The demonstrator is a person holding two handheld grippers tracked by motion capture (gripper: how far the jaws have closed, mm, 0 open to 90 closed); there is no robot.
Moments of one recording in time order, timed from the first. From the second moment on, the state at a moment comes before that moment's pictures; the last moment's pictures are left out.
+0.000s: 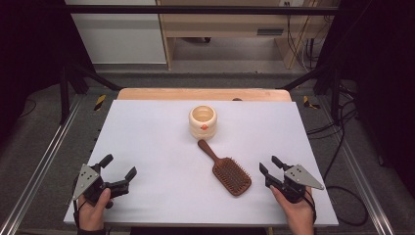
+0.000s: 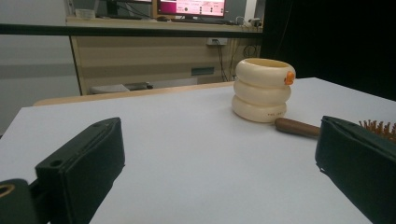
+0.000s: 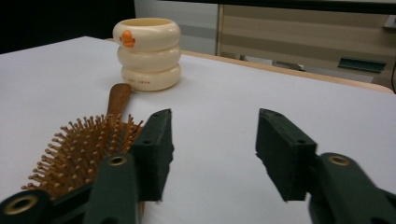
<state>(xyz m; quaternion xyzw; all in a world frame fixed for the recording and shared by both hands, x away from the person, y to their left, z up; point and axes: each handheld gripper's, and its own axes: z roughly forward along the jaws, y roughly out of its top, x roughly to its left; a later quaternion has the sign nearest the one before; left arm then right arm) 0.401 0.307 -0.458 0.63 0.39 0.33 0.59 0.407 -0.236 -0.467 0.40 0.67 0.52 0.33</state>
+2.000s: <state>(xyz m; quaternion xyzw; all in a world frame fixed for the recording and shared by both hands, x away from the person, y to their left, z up) 0.401 0.303 -0.459 0.64 0.39 0.32 0.58 0.394 -0.196 -0.469 0.35 0.74 0.51 0.26</state>
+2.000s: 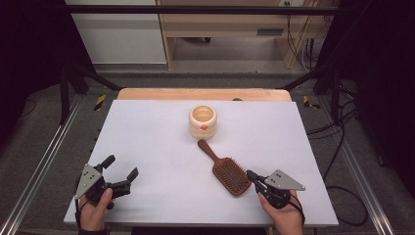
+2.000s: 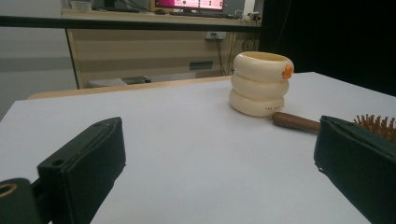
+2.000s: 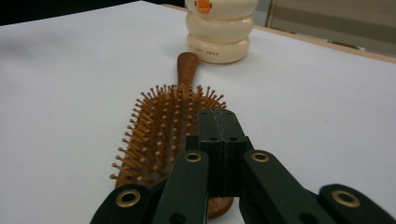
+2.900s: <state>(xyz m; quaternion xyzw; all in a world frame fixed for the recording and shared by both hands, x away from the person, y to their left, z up) 0.401 0.303 -0.460 0.64 0.39 0.32 0.58 0.377 -0.167 -0.471 0.31 0.78 0.49 0.23</state>
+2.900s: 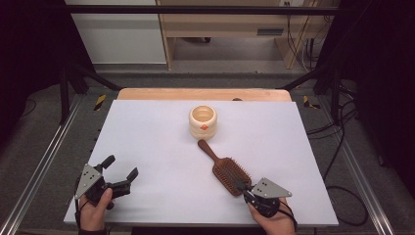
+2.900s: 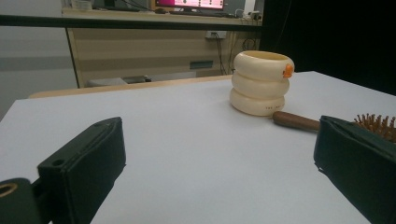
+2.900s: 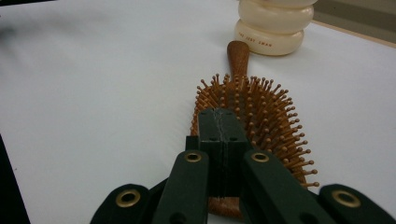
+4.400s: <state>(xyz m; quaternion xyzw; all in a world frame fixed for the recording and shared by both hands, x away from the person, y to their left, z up) 0.402 0.303 -0.460 0.64 0.39 0.32 0.58 0.380 -0.147 -0.478 0.27 0.83 0.45 0.20</state>
